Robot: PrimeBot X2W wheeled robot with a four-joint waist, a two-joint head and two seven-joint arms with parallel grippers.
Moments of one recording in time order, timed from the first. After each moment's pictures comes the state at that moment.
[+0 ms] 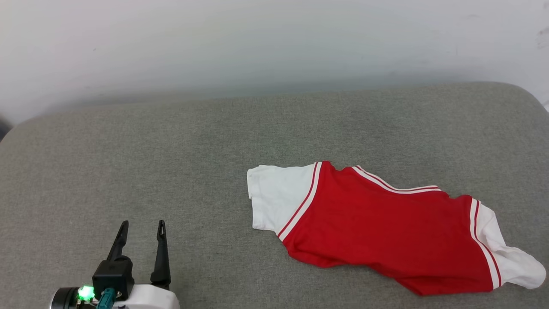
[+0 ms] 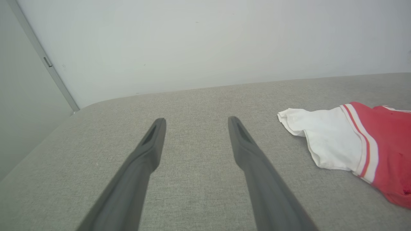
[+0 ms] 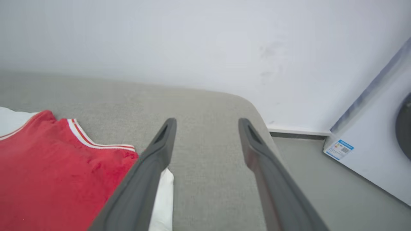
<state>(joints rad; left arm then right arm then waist) 0.03 0.27 -0.20 0.12 -0.25 0.22 -0.26 -0.03 -0.72 -0.03 0.19 0.55 0.13 -0.01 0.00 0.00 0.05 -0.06</state>
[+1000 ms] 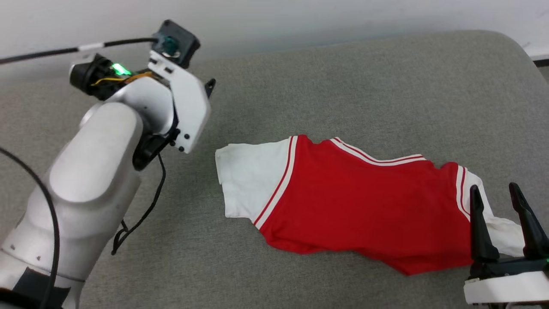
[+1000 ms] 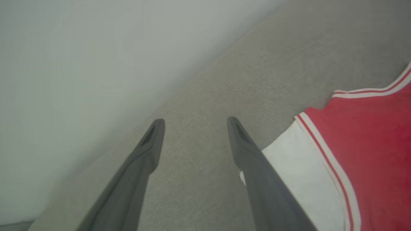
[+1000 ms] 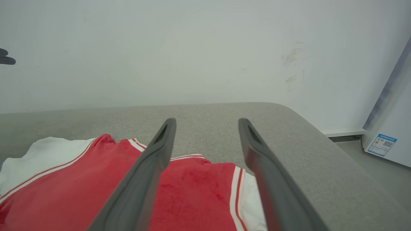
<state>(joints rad) -0.91 0.41 -0.56 0.42 -0.39 -0.13 0.47 0.07 -0.09 -0.12 -0.09 0.13 0.13 -0.25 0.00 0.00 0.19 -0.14</state>
